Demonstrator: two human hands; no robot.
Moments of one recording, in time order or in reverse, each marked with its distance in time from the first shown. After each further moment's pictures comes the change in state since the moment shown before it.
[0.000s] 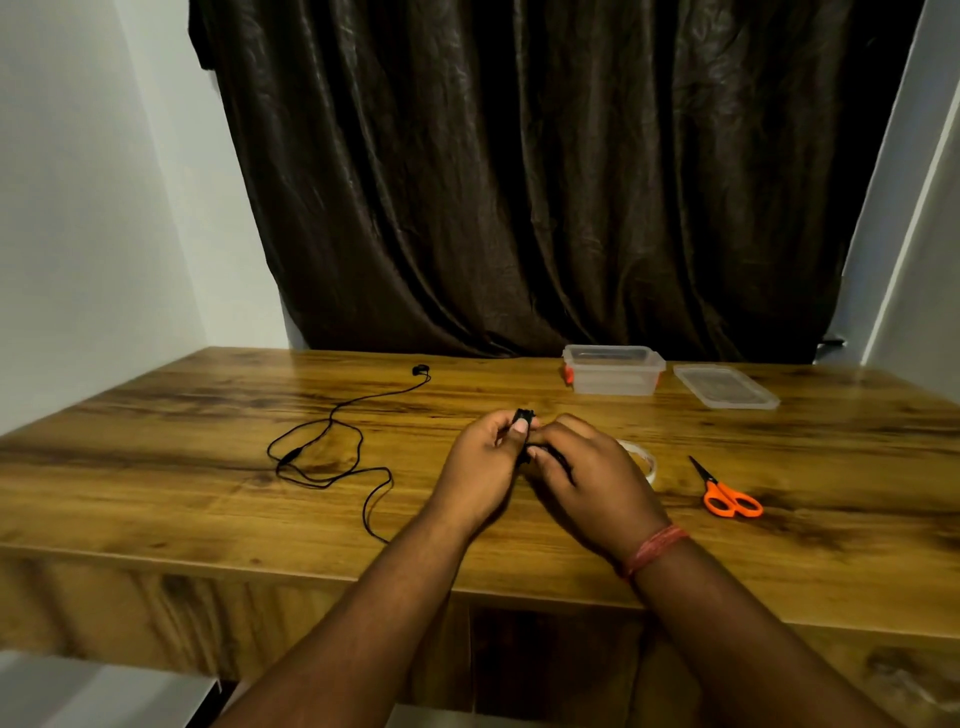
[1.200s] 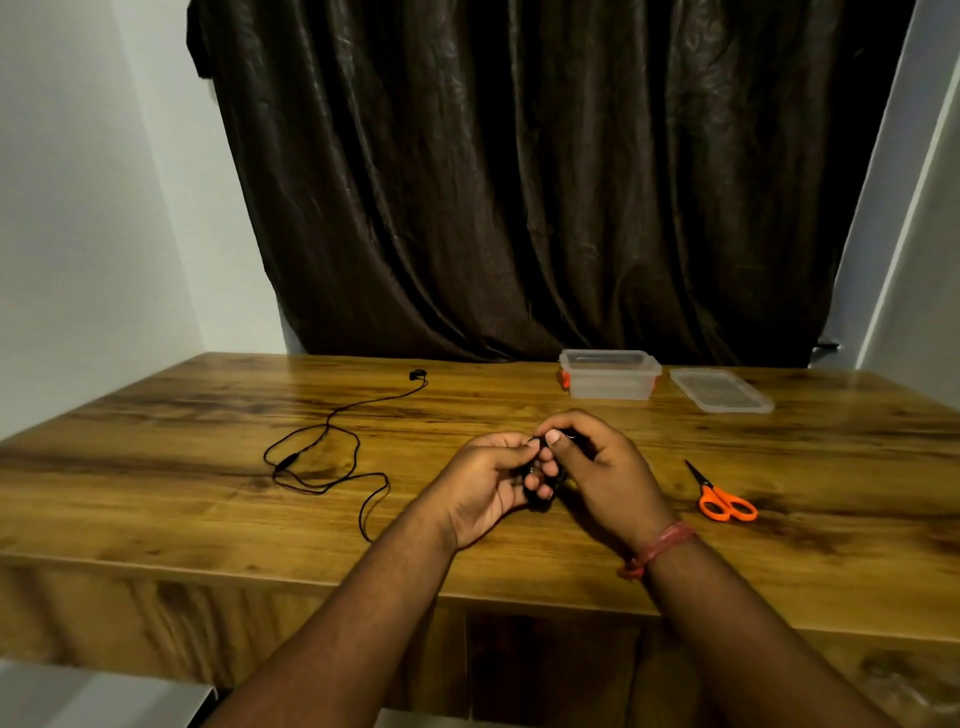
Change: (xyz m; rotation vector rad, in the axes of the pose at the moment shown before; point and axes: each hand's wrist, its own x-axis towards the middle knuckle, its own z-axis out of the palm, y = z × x) left_hand -0.010 0.022 -0.003 -0.519 -0.351 -0.274; right_hand 0.005 0.011 -0.004 0.567 0.070 0.283
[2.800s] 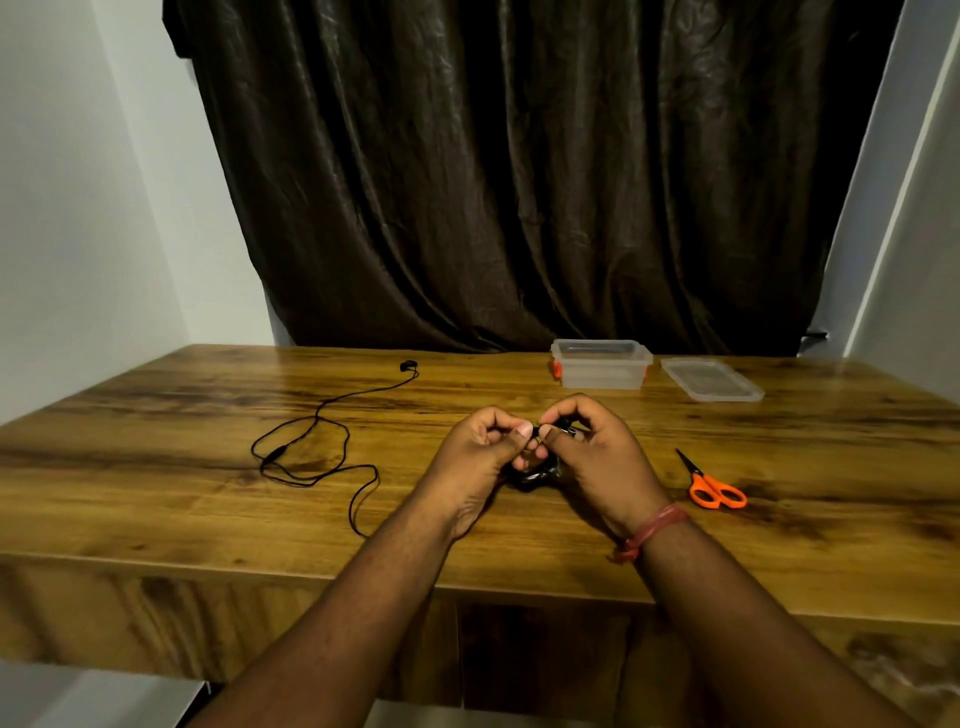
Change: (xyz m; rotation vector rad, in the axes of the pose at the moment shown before) left_hand 0.006 -0.010 -0.002 0.187 0.202 0.182; right_hand 0.001 -0.003 0.005 0.464 0.026 0.264
